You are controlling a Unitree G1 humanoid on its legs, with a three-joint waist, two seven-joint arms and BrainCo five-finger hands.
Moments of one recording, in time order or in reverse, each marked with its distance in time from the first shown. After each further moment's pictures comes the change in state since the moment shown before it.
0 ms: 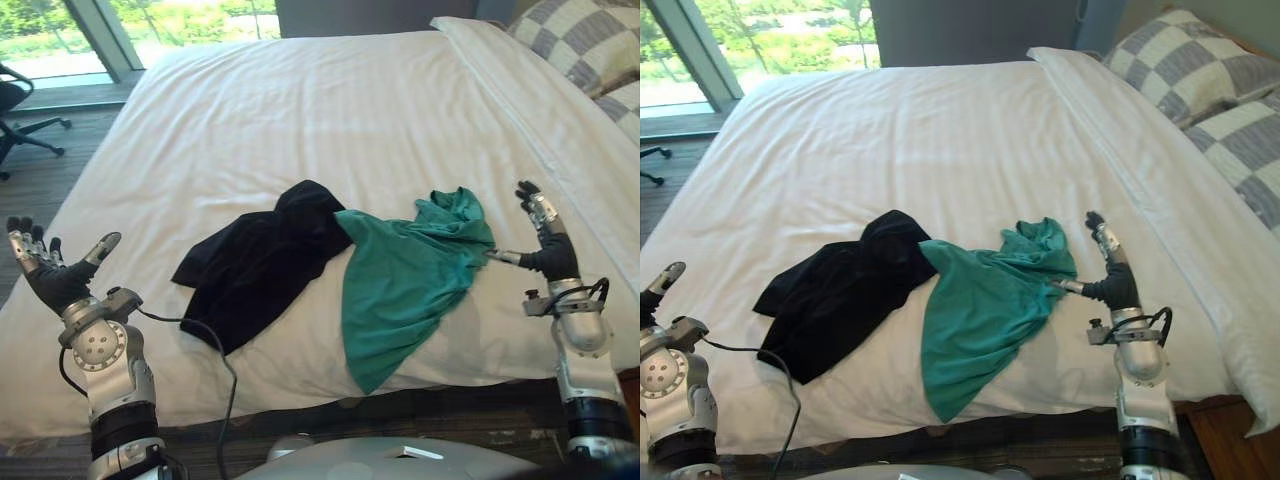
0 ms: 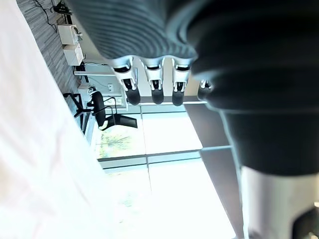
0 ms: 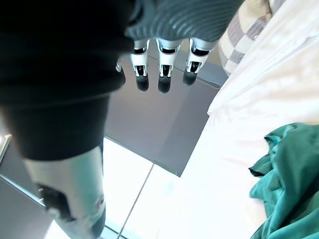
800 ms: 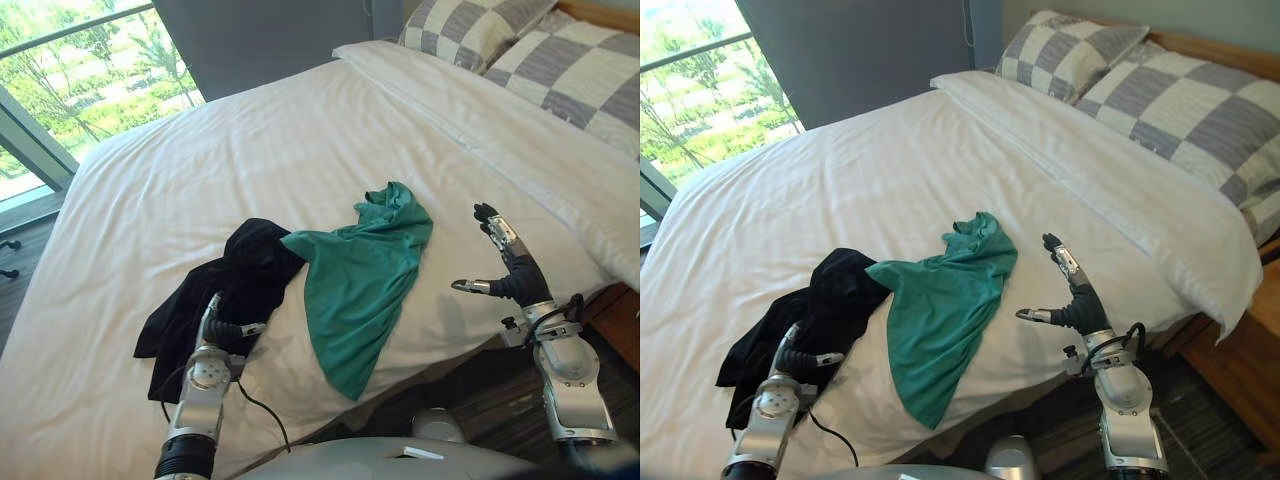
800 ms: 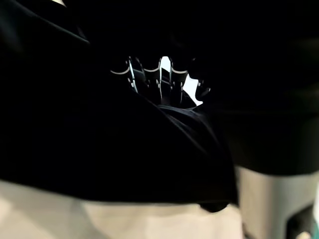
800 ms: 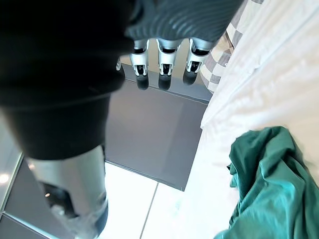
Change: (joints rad) left arm 0.140 -0.171 -0.418 0.098 0.504 0.477 -0.139; right arm 0.166 0.039 0.100 -0.277 -0.001 0.081 0.172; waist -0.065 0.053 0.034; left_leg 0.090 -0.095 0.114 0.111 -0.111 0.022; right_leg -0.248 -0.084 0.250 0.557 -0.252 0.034
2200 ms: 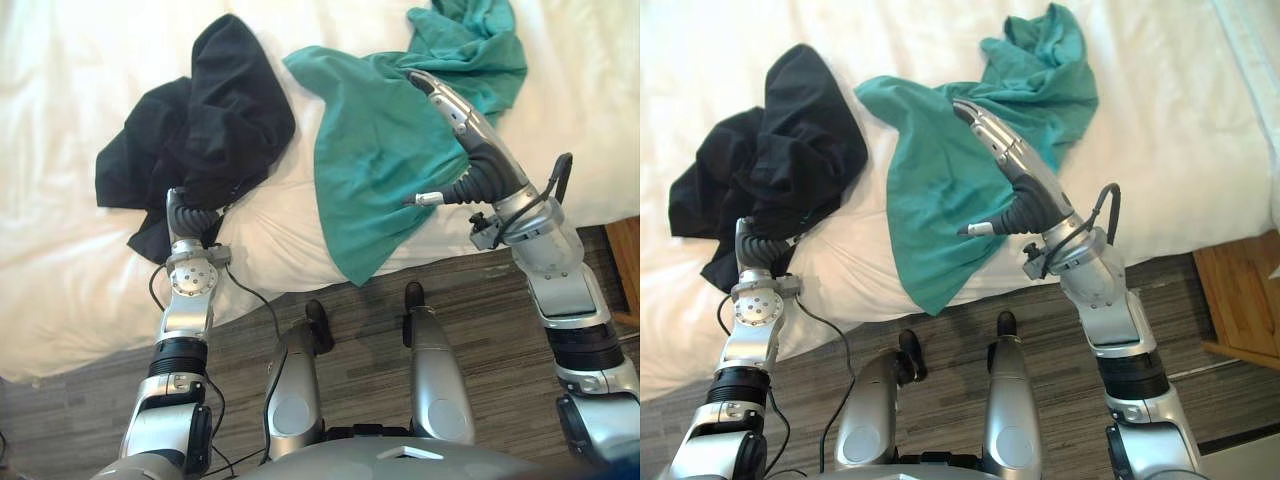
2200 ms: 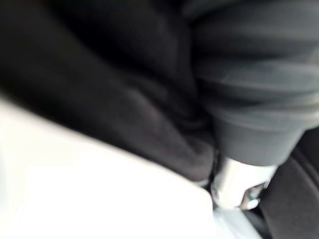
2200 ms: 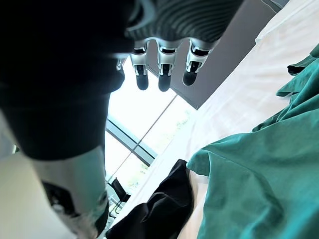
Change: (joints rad) left arm -0.393 0.157 0.085 -0.026 -0.225 -0.371 0.072; right arm -0.594 -0.175 0.229 -0.135 -0.257 0.102 -0.168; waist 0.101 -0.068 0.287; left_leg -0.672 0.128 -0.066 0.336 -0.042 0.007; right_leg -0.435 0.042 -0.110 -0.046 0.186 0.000
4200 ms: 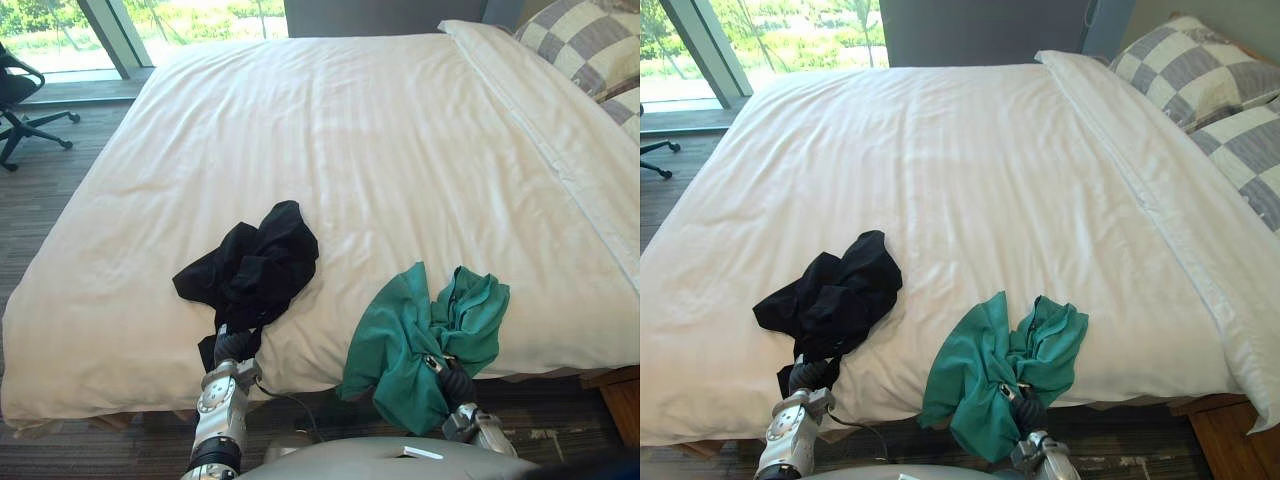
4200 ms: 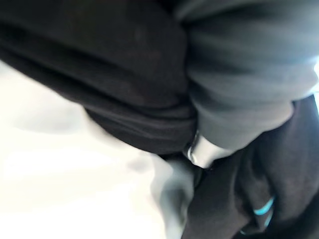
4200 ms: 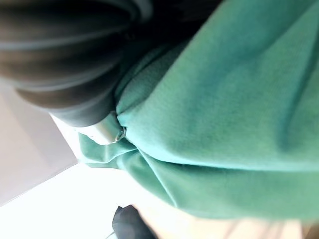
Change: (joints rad) left arm 0.352 -0.284 0.066 0.361 -0.393 -0.029 -0.314; right arm 0.663 0.493 -0.198 1.016 0.733 -0.089 0.442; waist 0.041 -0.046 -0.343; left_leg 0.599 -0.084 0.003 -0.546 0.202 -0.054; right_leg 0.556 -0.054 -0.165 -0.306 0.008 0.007
